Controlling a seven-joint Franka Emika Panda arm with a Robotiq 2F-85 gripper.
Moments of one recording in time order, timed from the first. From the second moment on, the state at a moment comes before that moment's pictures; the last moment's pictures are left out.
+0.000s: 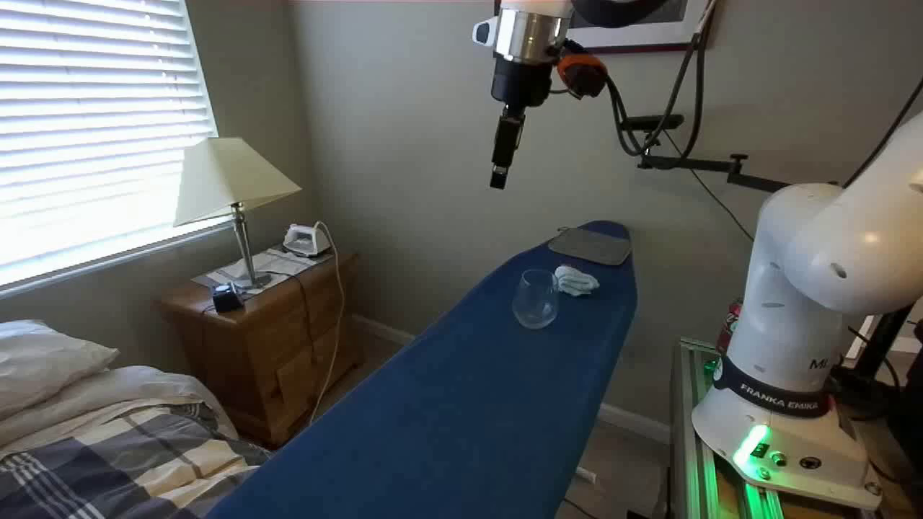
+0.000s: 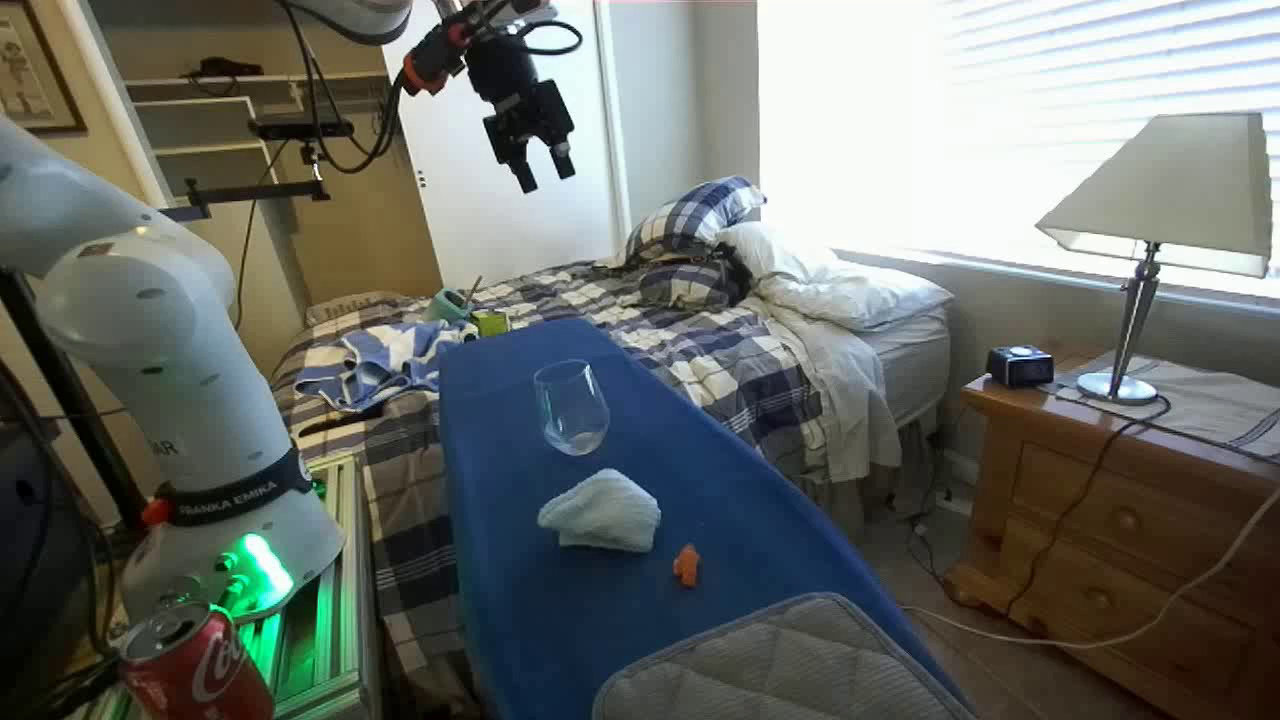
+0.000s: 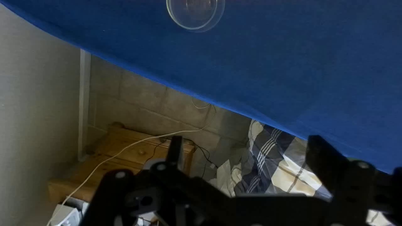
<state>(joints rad) 0.04 -0.62 0.08 -2.43 -0.12 2.03 -0.11</state>
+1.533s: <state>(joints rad) -0.28 -0.60 -0.18 -2.60 -0.16 1.99 0.09</state>
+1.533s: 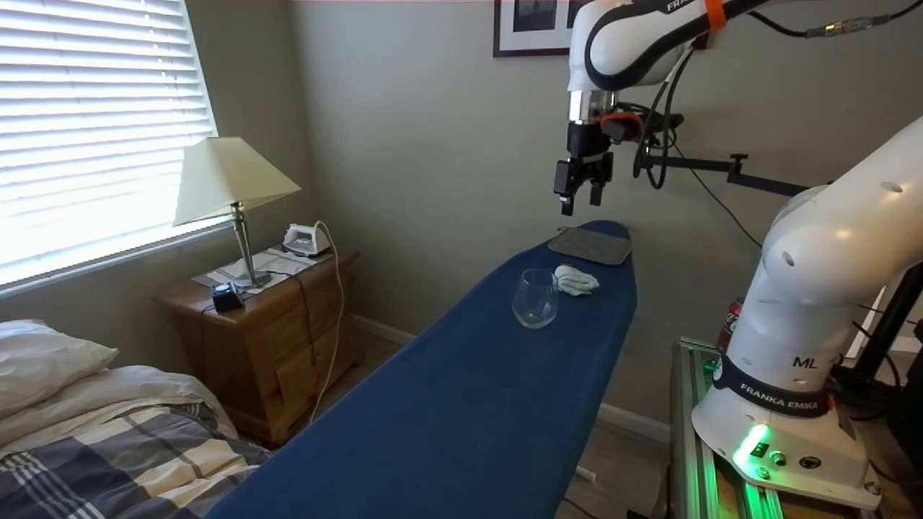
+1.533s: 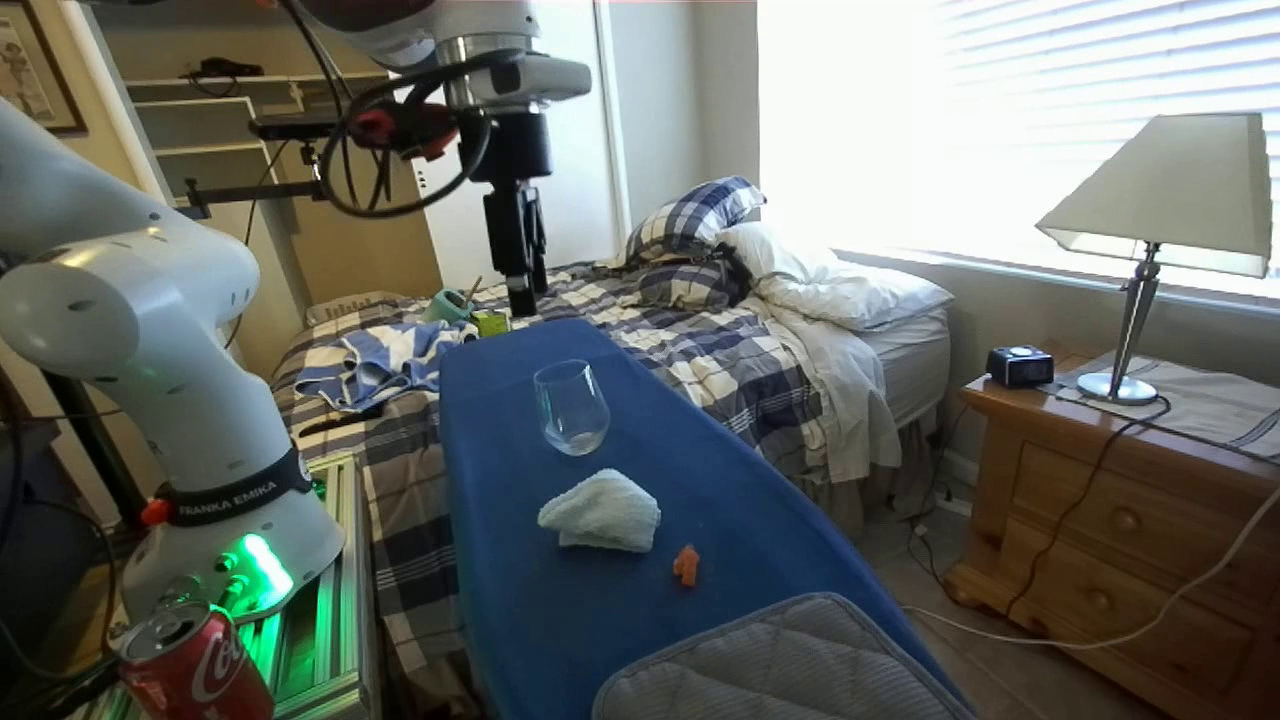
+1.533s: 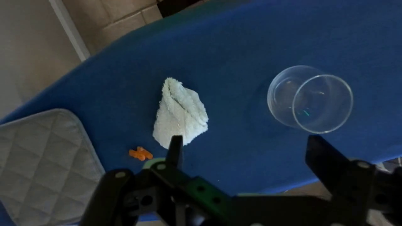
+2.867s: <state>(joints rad) -0.38 -0.25 -0.28 -2.63 -0.16 2.31 0.11</state>
